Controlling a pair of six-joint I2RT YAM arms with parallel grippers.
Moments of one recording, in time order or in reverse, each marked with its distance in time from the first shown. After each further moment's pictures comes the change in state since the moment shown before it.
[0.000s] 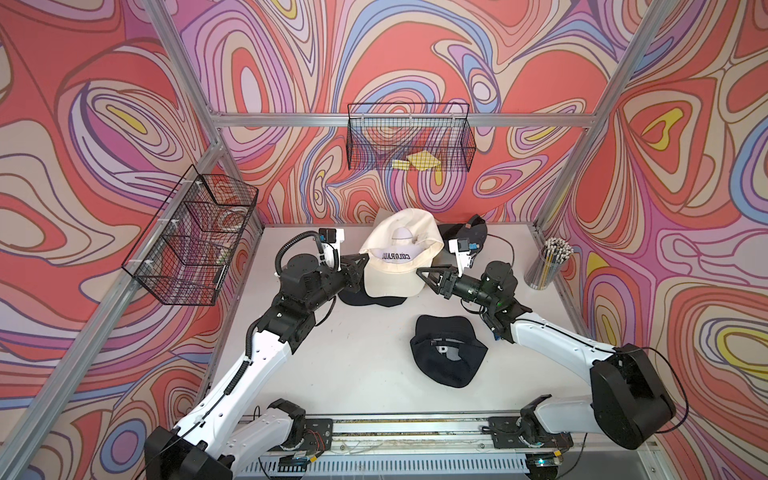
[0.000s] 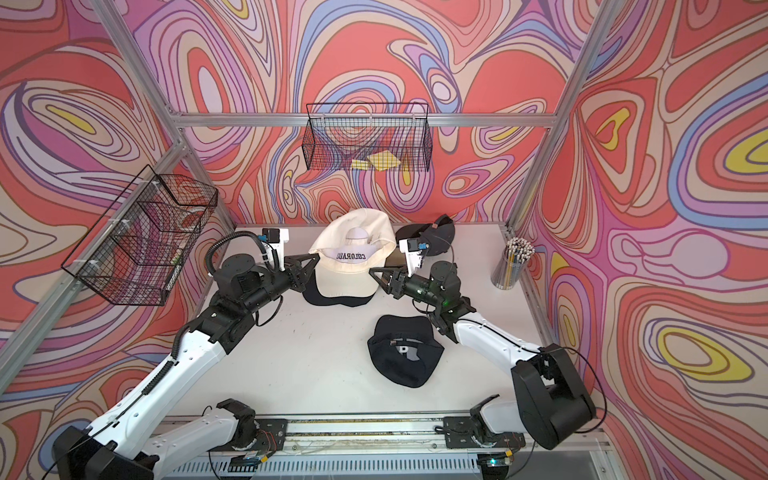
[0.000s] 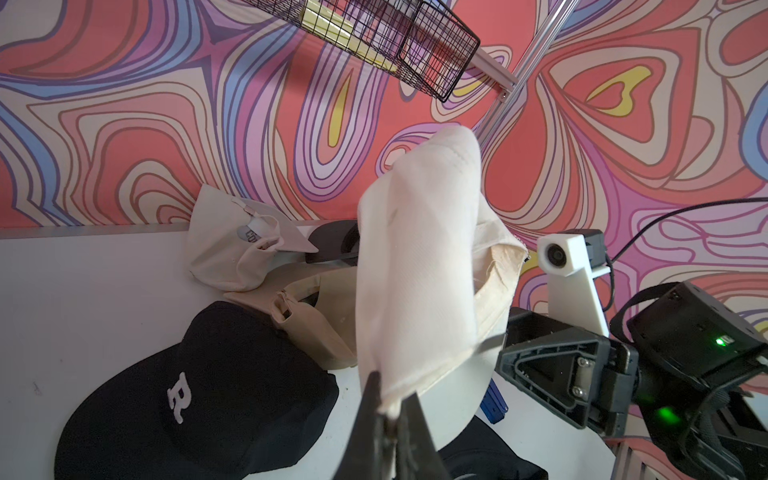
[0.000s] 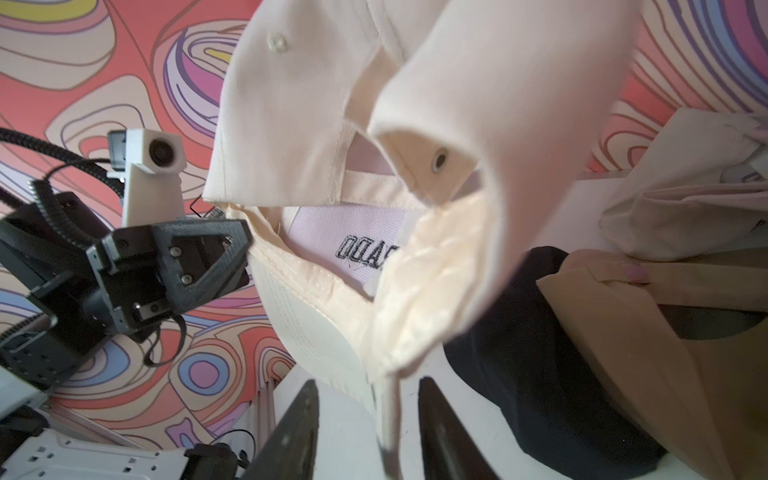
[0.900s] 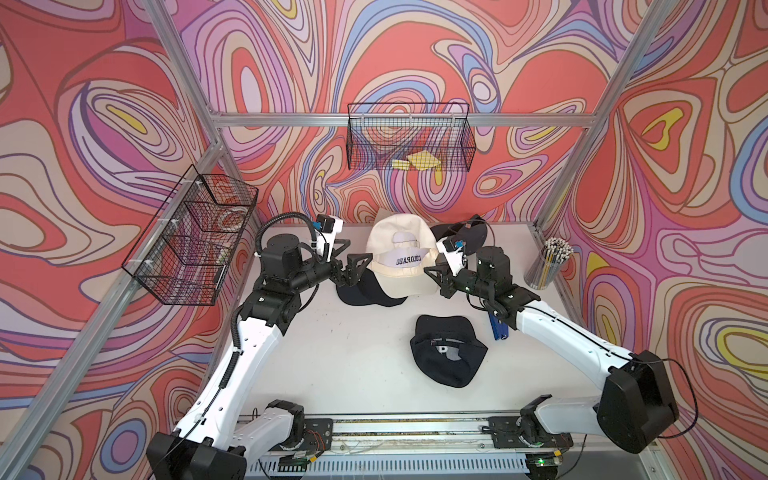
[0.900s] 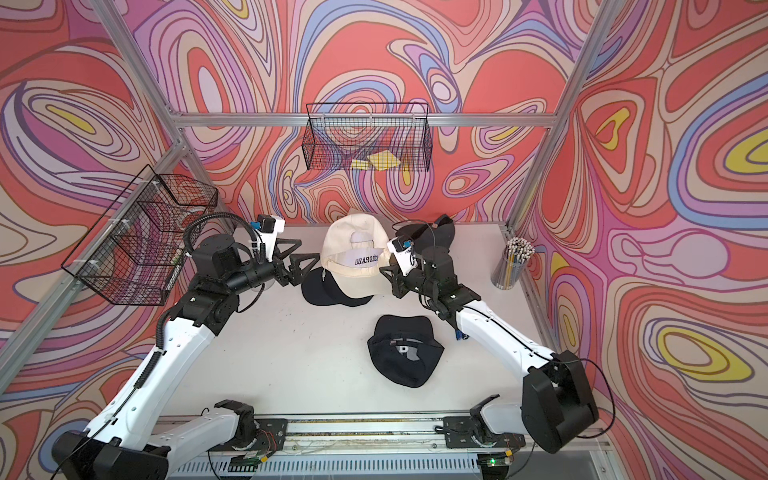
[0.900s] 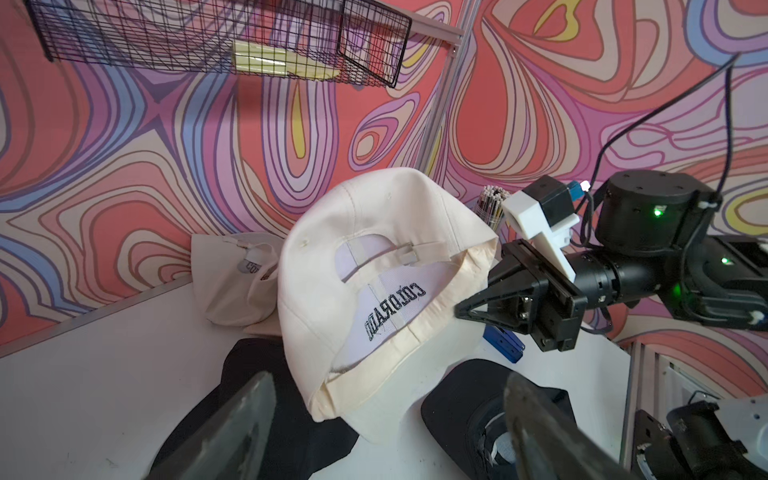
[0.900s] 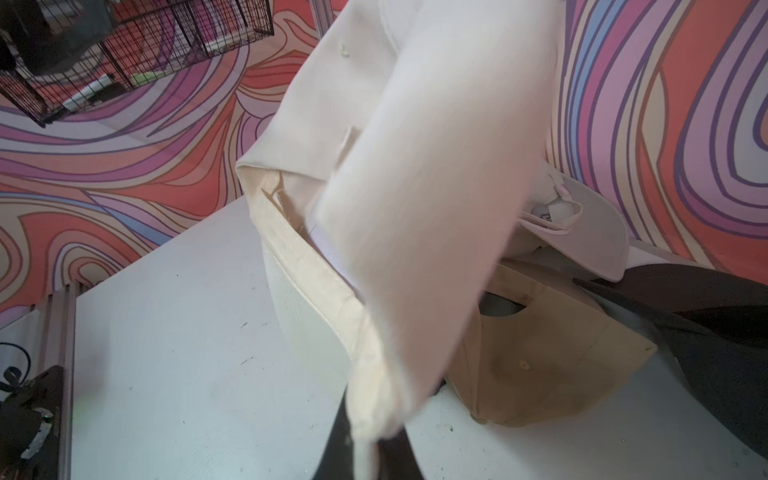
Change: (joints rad) left arm 0.170 0.055 0.185 -0.220 0.311 0.358; right arm 0.003 -0.029 0.201 -0.620 0.199 -0.684
